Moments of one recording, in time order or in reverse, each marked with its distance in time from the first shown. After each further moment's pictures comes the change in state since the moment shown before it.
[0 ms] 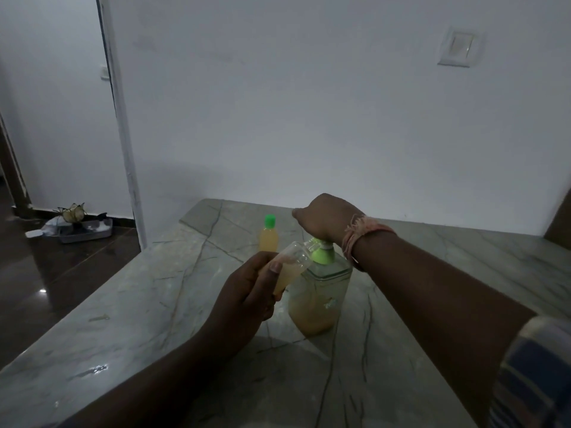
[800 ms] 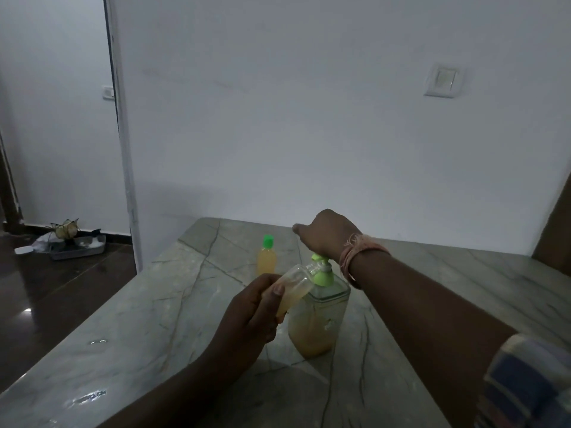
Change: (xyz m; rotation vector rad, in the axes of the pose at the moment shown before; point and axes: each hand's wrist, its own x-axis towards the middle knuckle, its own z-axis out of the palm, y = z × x) left_hand -0.002 0.005 0.004 -0.086 -0.009 0.001; right_hand 0.002 0.003 -0.006 0.050 0.106 0.052
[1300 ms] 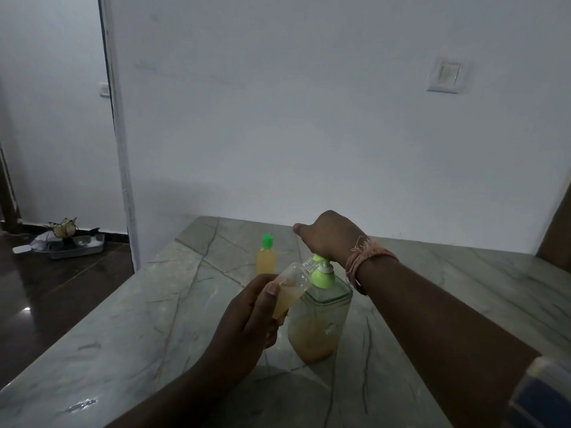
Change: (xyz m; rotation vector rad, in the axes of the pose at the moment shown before) left_hand 0.000 -0.001 0.001 -0.044 0.001 0.030; right_hand 0.006 0.005 0.007 0.070 -0.047 0.030
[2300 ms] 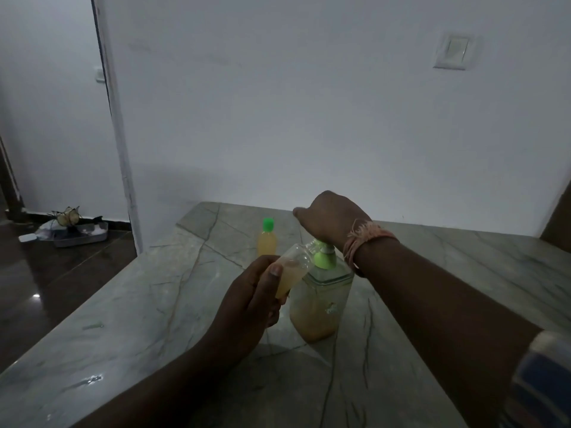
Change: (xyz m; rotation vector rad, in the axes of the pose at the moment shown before) left_hand 0.001 0.000 0.001 0.084 -0.017 -0.032; right_hand -0.008 -0.003 0.000 -0.096 0.050 -0.066
